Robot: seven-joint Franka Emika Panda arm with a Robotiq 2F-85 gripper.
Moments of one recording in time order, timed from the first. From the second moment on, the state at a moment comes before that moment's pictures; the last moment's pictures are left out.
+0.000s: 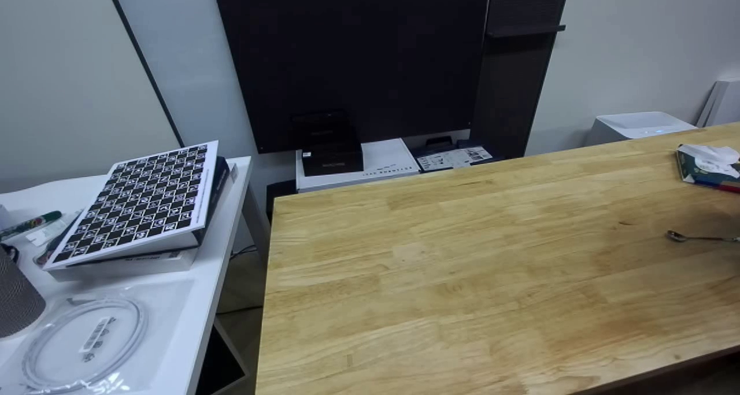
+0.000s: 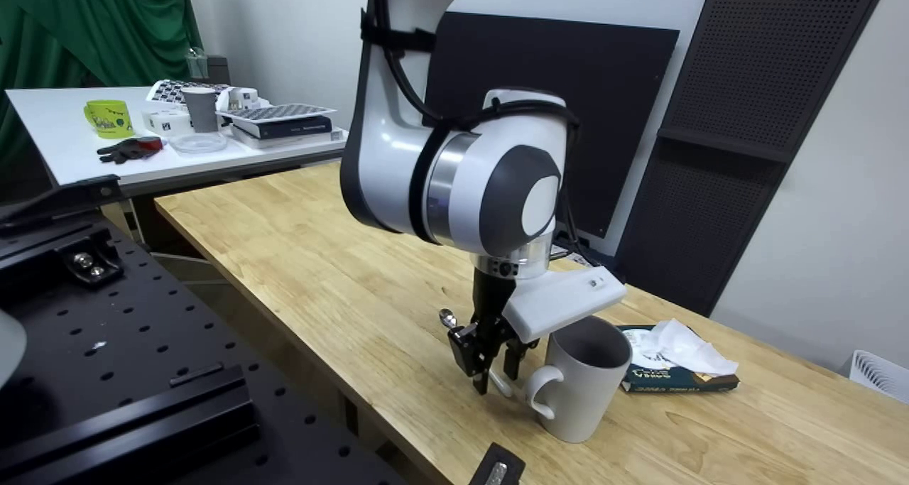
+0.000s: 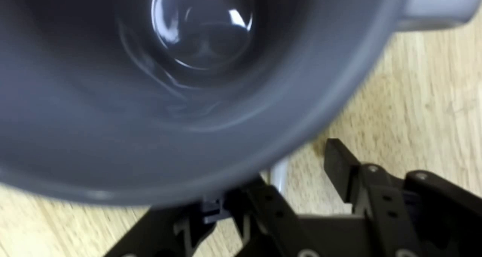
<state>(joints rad) -0.24 0.95 -0.17 -2.27 -0.39 3.25 -1.12</state>
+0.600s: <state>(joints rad) -0.24 0.95 -0.17 -2.27 -0.39 3.25 -1.12</state>
